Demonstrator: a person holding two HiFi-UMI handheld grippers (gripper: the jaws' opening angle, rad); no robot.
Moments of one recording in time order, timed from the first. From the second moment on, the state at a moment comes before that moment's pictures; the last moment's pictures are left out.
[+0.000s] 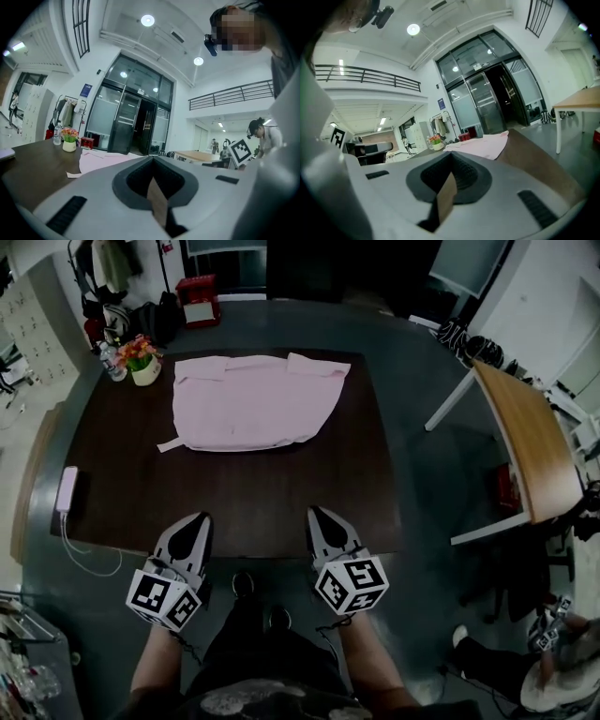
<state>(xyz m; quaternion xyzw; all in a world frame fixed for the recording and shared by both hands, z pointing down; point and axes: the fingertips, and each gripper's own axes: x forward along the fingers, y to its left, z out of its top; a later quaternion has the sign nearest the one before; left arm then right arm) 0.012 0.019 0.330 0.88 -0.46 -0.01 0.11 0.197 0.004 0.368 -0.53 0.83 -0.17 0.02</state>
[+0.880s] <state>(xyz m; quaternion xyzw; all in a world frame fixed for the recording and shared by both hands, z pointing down) -0.048 0.189 0.349 0.89 -0.42 -0.04 0.16 0.091 0.169 0.372 -0.51 0.85 -0.15 -0.01</state>
